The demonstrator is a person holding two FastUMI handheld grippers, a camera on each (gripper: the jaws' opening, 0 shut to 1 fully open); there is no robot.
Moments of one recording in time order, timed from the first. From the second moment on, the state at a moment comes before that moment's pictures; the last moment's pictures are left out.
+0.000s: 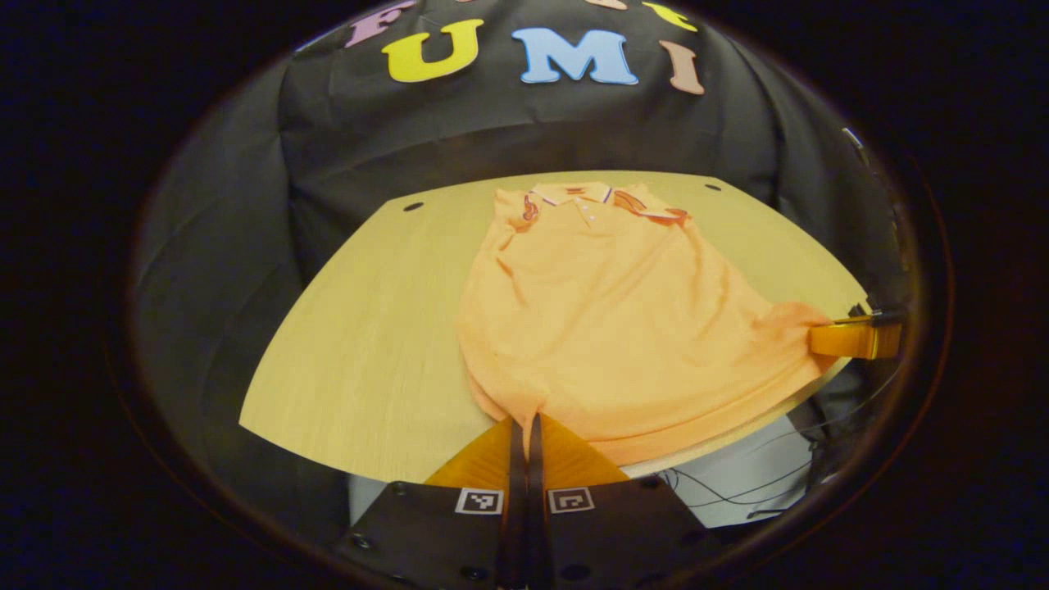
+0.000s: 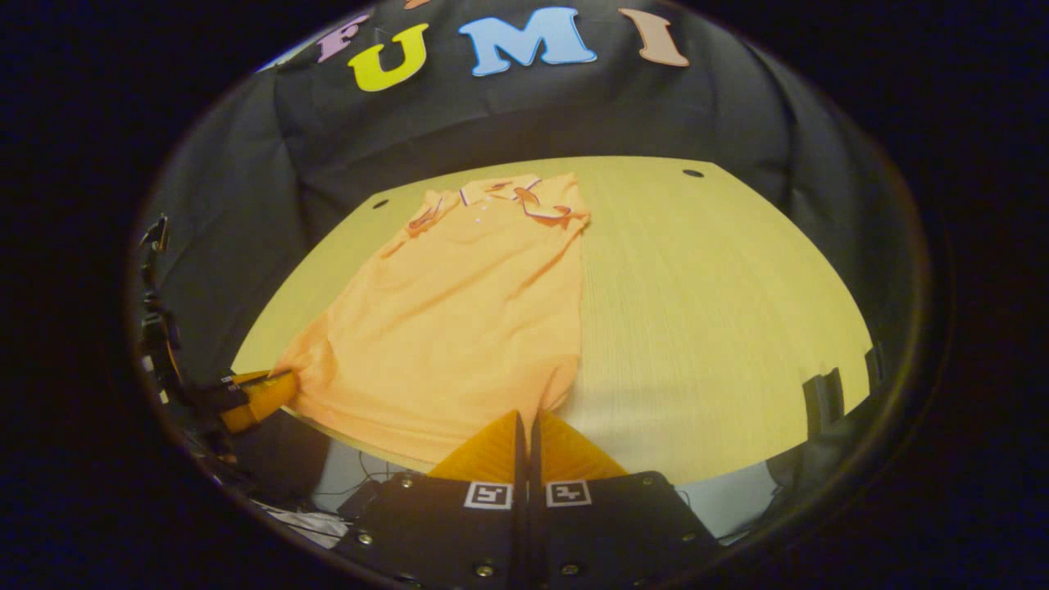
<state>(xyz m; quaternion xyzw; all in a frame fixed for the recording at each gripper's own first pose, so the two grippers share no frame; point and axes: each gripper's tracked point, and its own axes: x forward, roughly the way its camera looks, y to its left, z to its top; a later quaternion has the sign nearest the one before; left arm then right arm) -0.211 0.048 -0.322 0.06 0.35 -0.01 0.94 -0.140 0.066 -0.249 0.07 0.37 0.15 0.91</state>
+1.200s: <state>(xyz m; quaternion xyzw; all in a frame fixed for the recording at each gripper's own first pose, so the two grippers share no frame) 0.028 0.025 -0.228 0.05 0.25 -0.04 0.97 0.078 0.078 -0.141 0.08 0.28 0.11 0.95</state>
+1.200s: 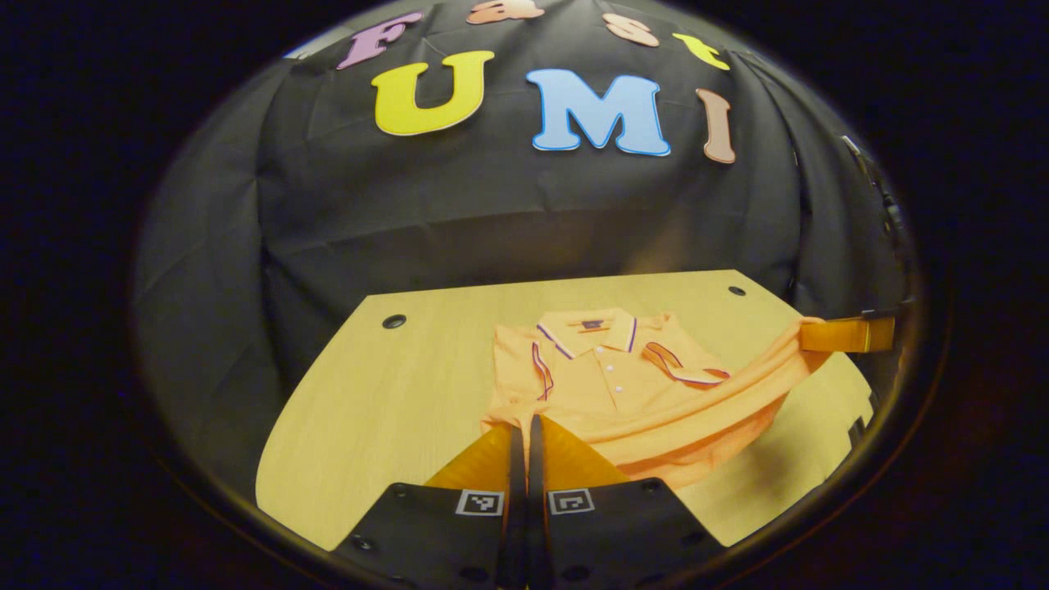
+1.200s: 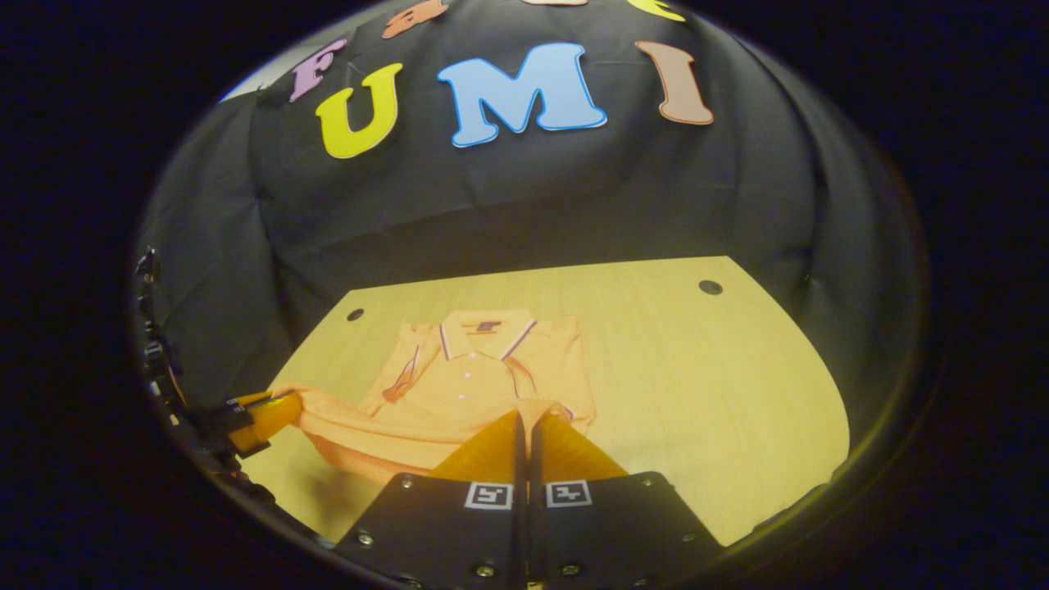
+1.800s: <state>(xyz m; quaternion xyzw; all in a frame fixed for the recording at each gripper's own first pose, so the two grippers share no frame) 0.193 0.019 -0.226 0.04 0.23 -0.07 0.97 0.204 0.086 -0.126 0.05 0.28 0.07 0.96</state>
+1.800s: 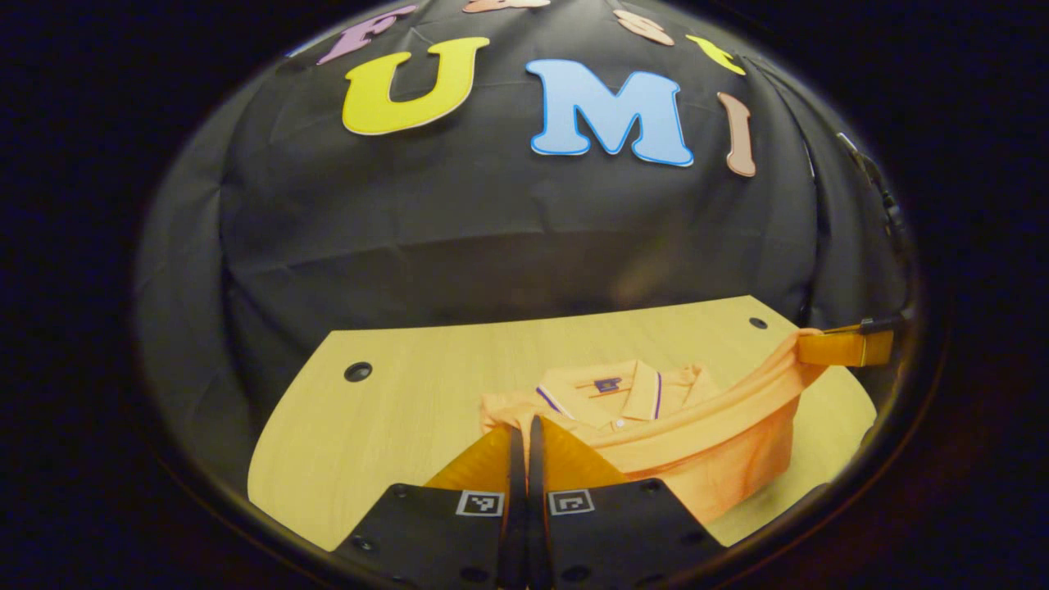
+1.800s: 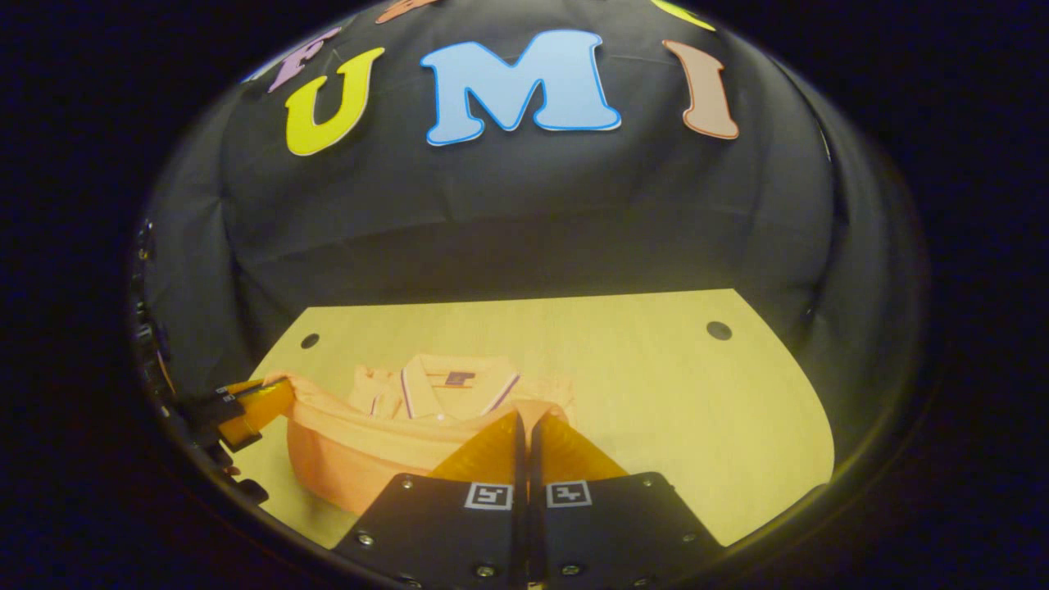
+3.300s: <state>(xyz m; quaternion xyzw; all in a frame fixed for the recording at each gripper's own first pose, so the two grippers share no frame) 0.296 0.027 -0.279 0.05 0.23 -0.06 0.97 0.299 0.088 -0.180 0.00 0.31 0.01 0.95</state>
